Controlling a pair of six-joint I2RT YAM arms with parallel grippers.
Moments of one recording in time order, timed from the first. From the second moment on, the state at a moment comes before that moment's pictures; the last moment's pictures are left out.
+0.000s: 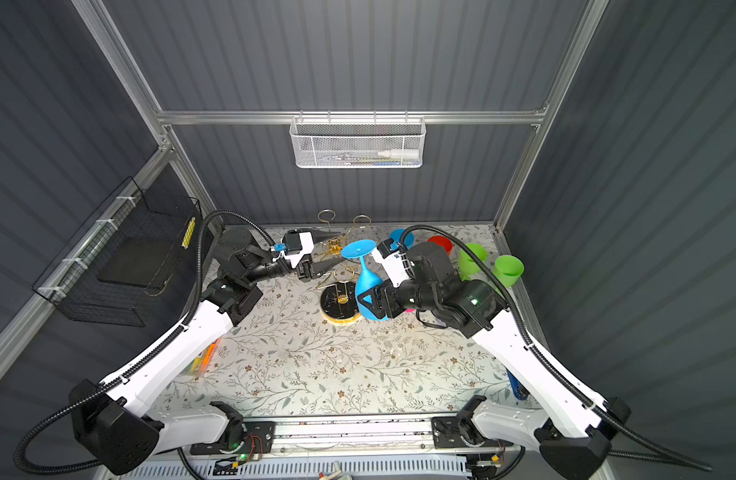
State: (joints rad) left arm -0.55 1.28 1.18 0.25 0.83 0.40; right arm 0.71 1.16 1.35 -0.81 -0.28 0.23
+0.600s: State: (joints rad) left arm -0.55 1.28 1.18 0.17 0.81 0.50; right arm 0.74 1.19 1.39 -0.82 -0.28 0.27
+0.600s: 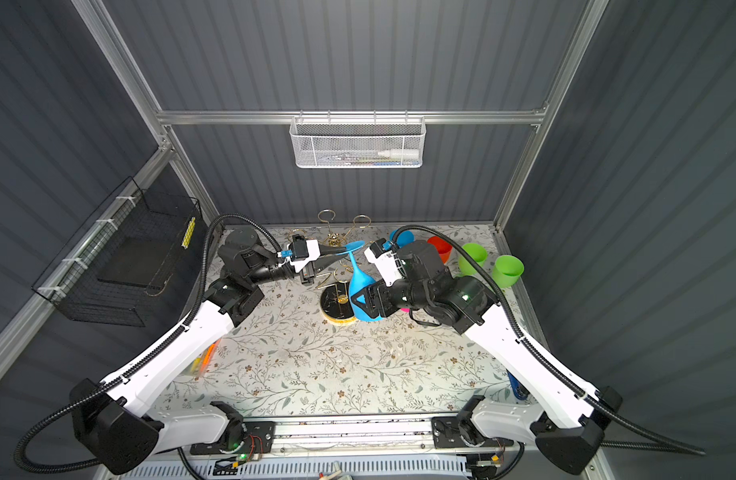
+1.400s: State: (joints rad) left arm -0.56 1.26 1.17 0.15 0.52 -0.07; right arm 0.62 0.79 1.19 -0.56 -0.22 0.34
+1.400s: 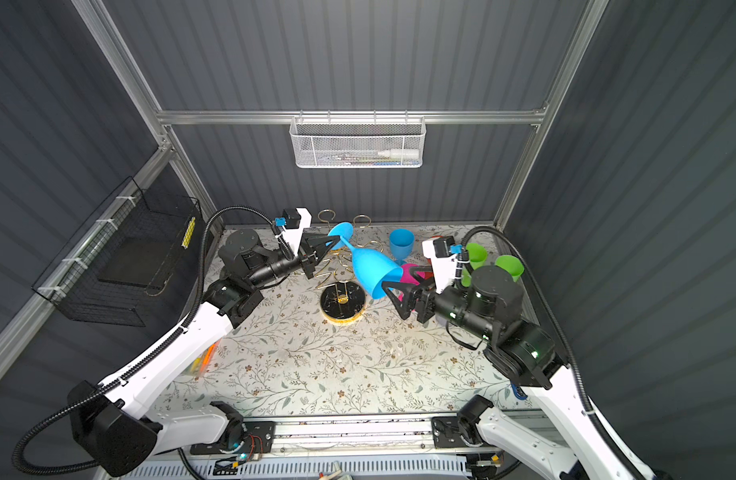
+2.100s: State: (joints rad) left arm -0.56 1.26 1.17 0.18 0.51 -0.15; right arm 0.57 0.89 1.15 -0.45 -0.21 0.44
